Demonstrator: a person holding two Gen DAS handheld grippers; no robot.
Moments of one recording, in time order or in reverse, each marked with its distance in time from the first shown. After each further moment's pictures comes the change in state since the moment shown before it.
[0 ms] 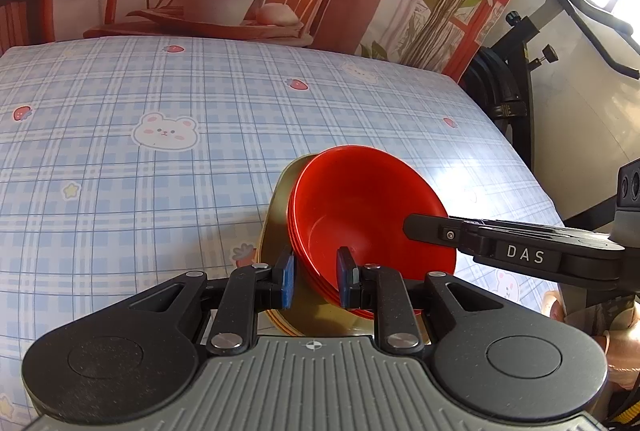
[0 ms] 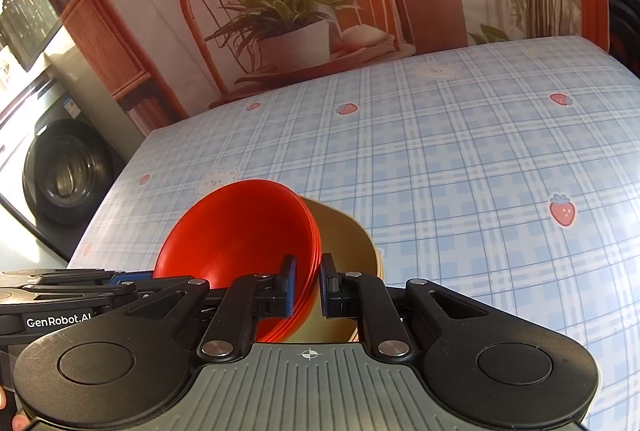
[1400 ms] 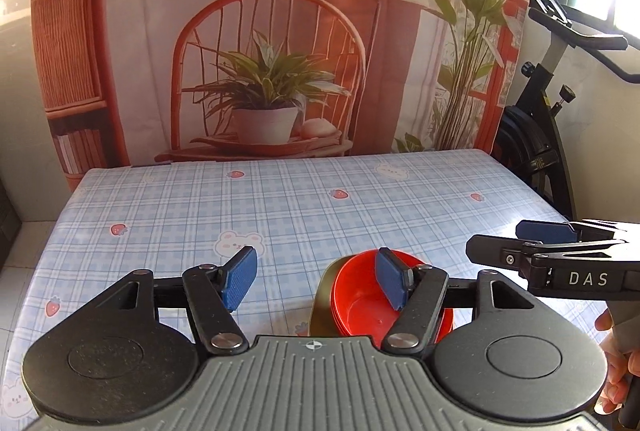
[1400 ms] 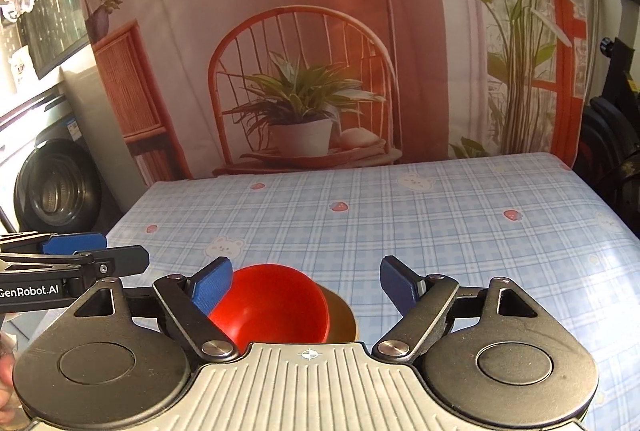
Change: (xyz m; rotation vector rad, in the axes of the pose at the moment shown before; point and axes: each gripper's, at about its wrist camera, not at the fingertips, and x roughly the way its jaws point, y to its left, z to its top) left arm -0.100 -0.043 0.010 0.132 -0.296 0.253; right arm -0.098 0.041 0.015 -0.162 -0.235 -0.090
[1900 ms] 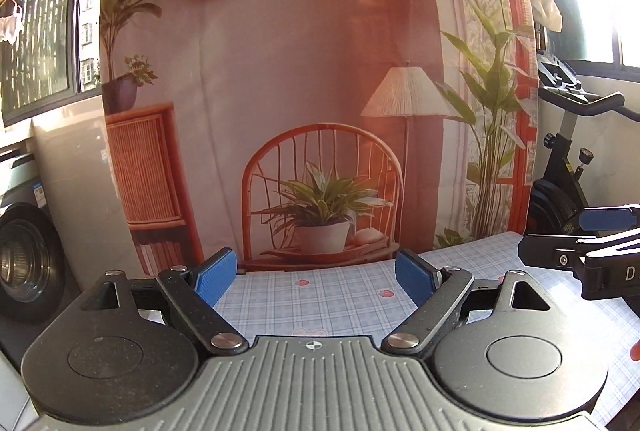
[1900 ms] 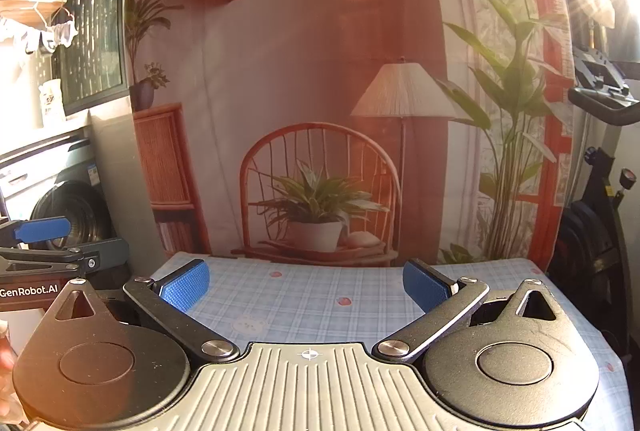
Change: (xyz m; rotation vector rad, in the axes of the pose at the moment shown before) left arm -0.133 -0.028 0.041 0.077 -0.280 0.192; right arm -0.126 0.051 0.052 -0.110 -0.237 -0.018
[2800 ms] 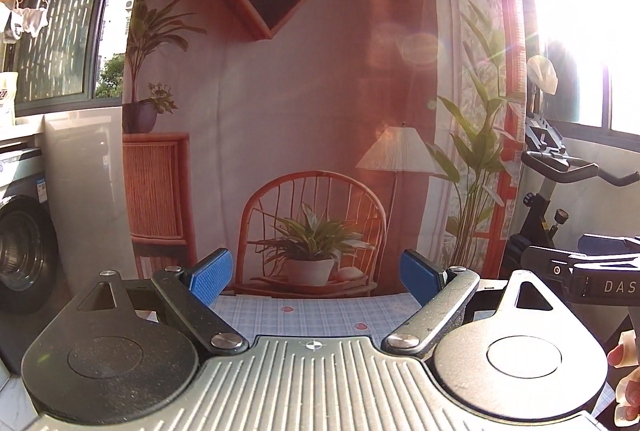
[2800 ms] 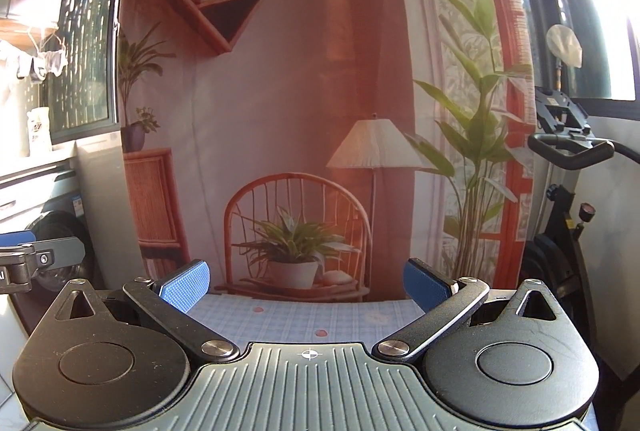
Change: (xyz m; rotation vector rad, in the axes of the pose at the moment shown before) left arm -0.067 0.010 0.018 -0.115 -0.082 -0.032; right arm -0.068 0.009 0.021 -0.006 -0.100 -0.083
